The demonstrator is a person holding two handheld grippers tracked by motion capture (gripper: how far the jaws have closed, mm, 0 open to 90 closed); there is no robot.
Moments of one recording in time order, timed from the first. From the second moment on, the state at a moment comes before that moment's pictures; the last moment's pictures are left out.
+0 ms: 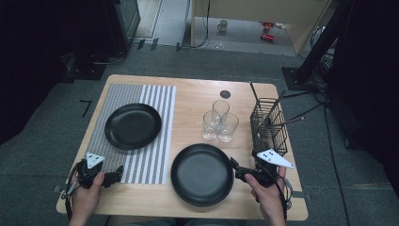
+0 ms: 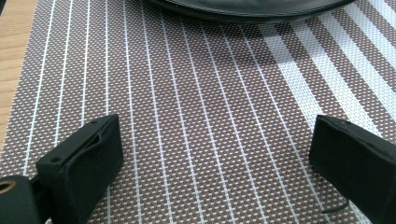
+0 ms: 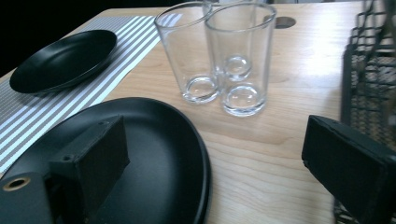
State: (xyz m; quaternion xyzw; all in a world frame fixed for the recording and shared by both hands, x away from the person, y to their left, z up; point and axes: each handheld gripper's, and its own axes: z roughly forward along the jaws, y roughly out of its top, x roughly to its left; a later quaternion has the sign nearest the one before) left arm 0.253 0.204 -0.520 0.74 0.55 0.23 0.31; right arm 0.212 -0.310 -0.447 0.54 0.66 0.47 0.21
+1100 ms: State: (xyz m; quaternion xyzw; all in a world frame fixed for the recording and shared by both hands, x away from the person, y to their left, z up) left arm 0.253 0.204 -0.520 0.74 0.55 0.23 0.31; right arm 0.209 -0.336 -0.414 0.55 0.62 0.47 0.31
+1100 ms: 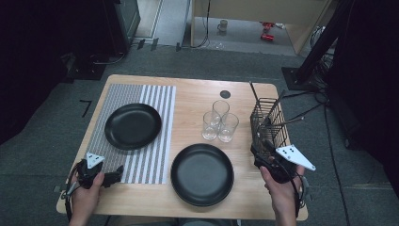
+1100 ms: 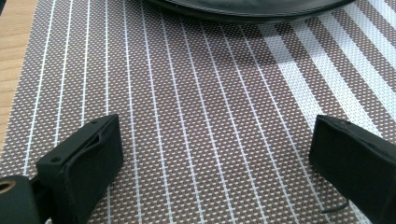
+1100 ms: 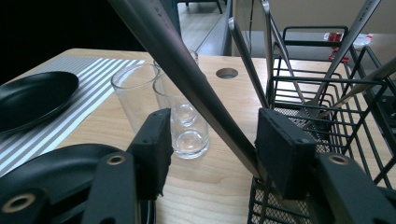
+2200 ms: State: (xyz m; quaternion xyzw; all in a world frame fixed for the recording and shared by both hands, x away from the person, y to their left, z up) left arm 0.253 0.204 -0.520 0.74 0.55 0.23 0.31; right arm 0.220 -0.374 -0.413 0.56 0.56 0.50 0.35
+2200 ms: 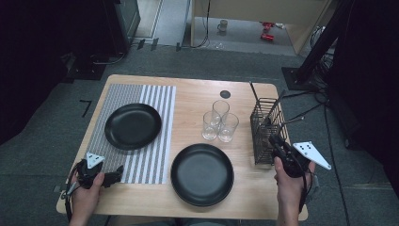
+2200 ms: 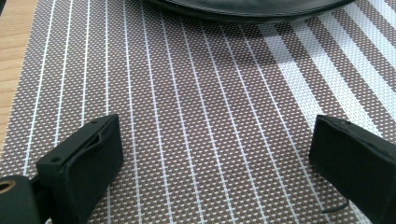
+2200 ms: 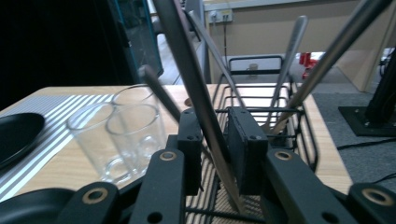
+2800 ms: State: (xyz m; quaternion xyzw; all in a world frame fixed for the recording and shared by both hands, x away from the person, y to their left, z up) left arm 0.253 0.204 -0.520 0.74 0.55 0.23 0.31; right arm 0.233 -0.394 -0.418 0.58 0.55 0.47 0.37
